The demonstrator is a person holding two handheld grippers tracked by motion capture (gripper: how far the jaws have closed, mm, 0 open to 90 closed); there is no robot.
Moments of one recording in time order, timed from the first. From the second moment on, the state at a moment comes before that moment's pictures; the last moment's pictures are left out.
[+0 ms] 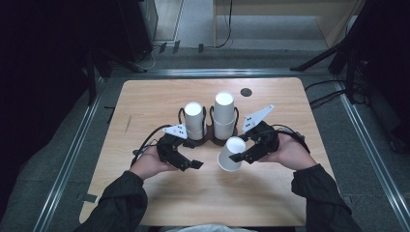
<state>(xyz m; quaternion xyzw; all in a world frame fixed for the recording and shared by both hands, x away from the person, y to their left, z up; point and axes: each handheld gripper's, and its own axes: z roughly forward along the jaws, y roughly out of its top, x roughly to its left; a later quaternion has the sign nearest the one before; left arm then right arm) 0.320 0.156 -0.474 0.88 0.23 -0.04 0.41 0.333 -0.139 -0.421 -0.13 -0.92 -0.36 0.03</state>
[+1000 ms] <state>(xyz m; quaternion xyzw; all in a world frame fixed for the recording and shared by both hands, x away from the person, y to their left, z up) 0.321 0.134 -0.479 0.87 0.20 -0.05 0.44 0.336 -0.133 -0.441 -0.15 -0.90 -0.41 0.06</state>
